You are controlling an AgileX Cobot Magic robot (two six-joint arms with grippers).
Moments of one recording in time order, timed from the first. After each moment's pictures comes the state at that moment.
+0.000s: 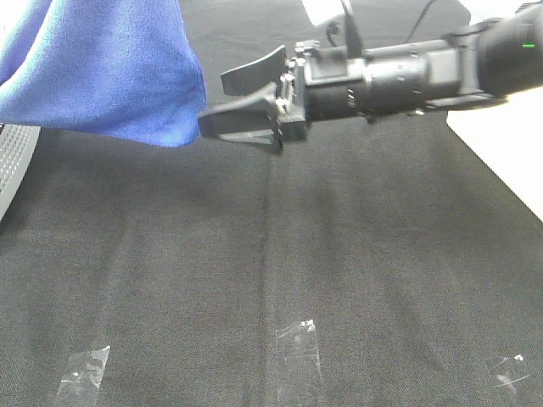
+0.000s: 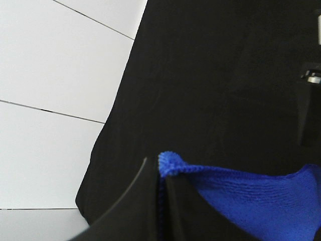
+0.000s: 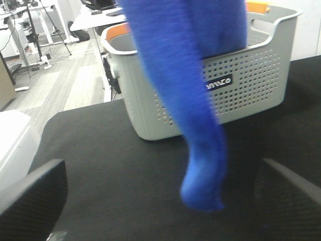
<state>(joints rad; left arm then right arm) -0.70 1.53 -1.76 0.41 0.83 0.60 0.31 2.00 -1.20 1.73 1.02 -2.10</state>
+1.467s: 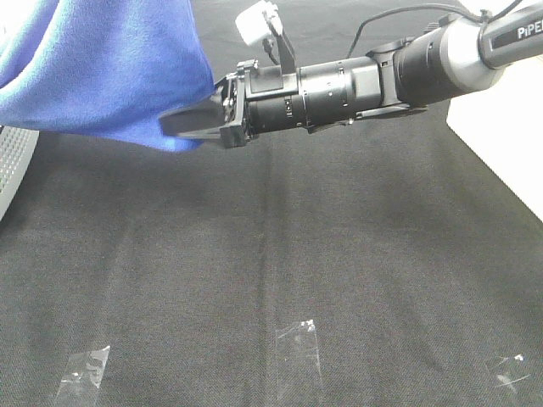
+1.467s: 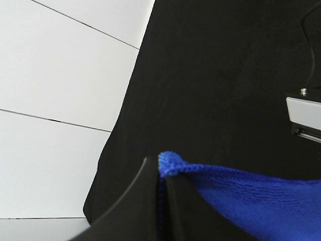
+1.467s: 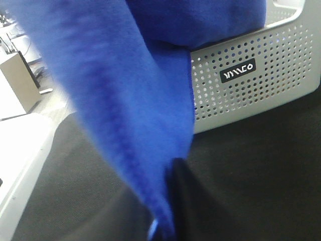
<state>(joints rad) -0.71 1.53 -1.76 0.42 0.81 0.60 0.41 2.17 -1.37 1.73 1.00 -1.98</state>
